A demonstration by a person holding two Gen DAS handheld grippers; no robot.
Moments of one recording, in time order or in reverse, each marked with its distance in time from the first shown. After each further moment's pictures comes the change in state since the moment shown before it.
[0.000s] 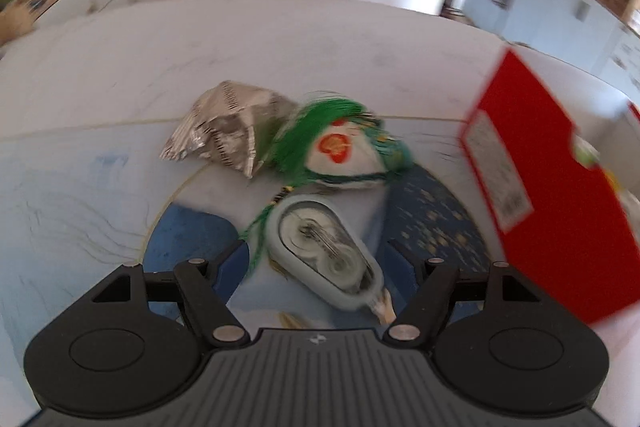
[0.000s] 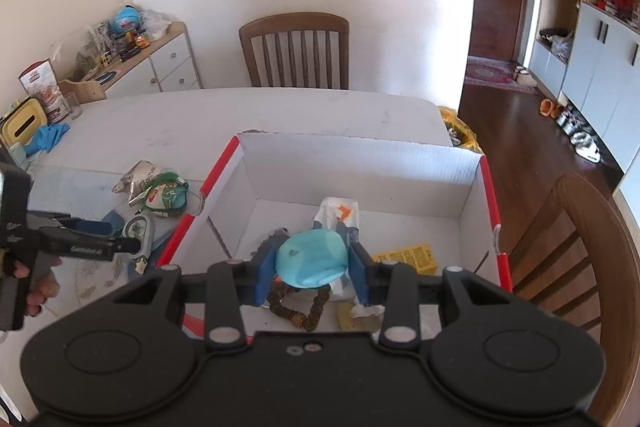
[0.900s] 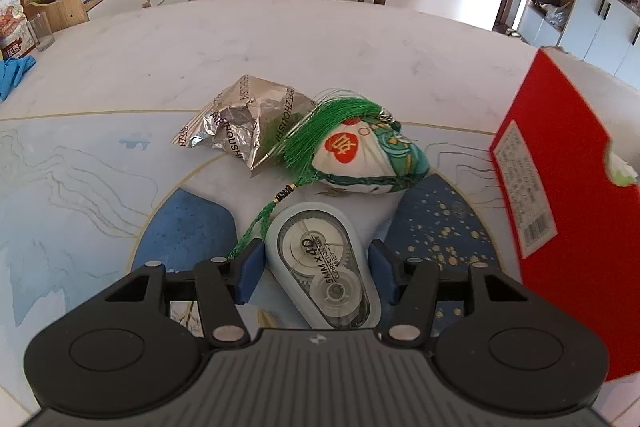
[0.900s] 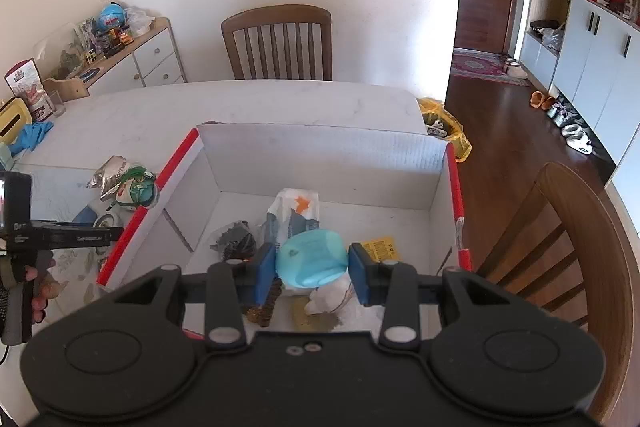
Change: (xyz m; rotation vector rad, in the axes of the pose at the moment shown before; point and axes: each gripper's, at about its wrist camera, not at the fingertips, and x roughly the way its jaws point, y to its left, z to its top) left arm 0.001 -0.030 -0.009 -0.077 -0.048 0.159; right arm 0.007 -0.043 -0.002 -0.002 0.014 -0.007
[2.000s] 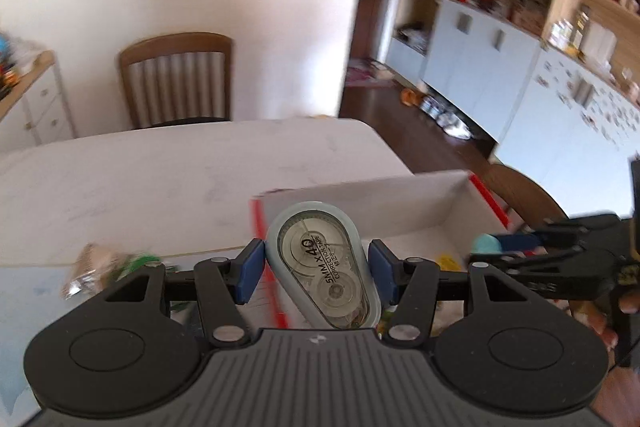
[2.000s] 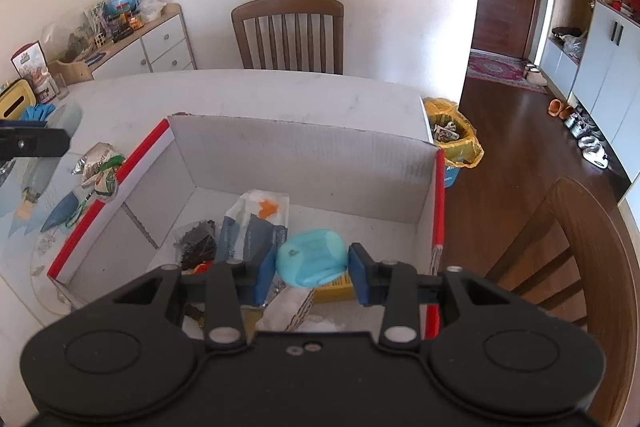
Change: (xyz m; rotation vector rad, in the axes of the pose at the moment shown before) left arm -0.126 -0.134 0.060 0.238 -0.155 -0.320; right arm 0.035 -0.035 0.012 -0.074 0.035 0.050
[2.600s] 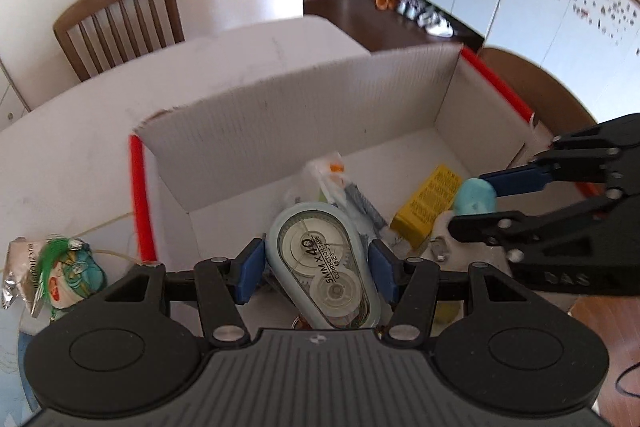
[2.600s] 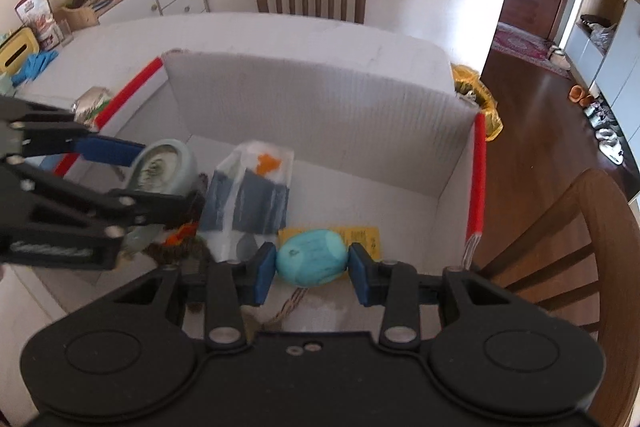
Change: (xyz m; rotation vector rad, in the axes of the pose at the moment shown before) left arm 0.107 -0.049 -0.030 0.161 0.266 -0.007; right arm 0.035 0.003 -0.009 -0.081 0.148 0.025
